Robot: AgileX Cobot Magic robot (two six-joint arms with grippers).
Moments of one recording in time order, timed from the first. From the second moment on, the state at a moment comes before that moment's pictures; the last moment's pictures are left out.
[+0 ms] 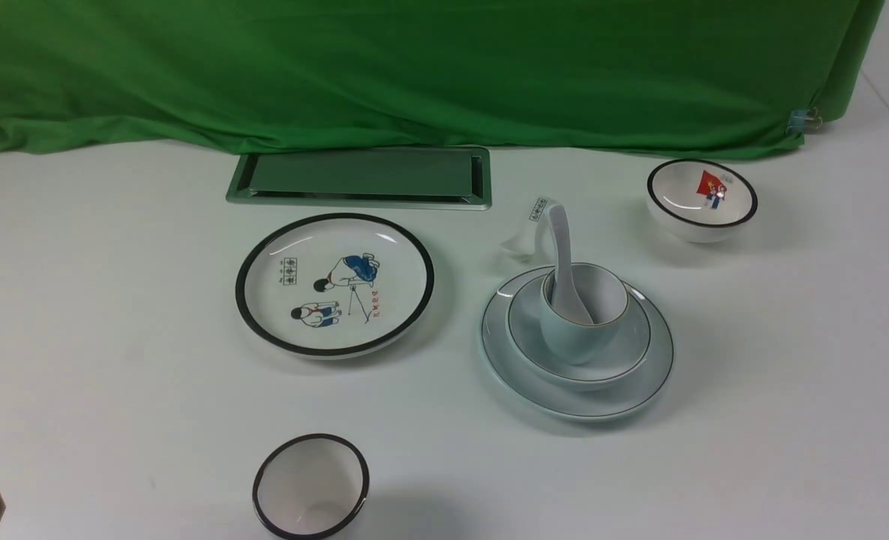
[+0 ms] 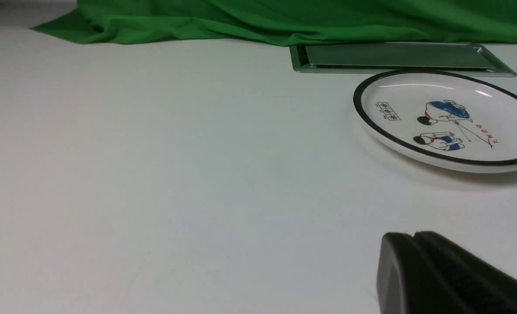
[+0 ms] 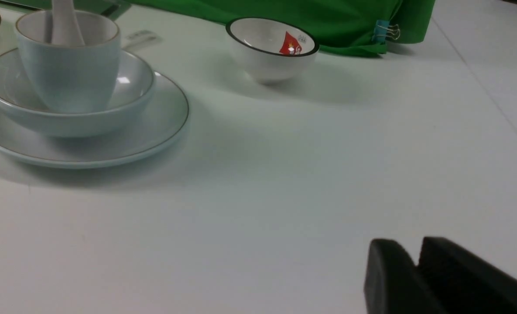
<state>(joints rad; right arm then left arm) 0.05 0.01 0.01 0.07 0.22 -0.20 0.04 0.00 0.01 -0.03 0.27 0.02</state>
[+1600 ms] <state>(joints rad) 0.05 0.01 0.01 0.07 0.22 -0.20 0.04 0.00 0.01 -0.07 0.25 0.06</state>
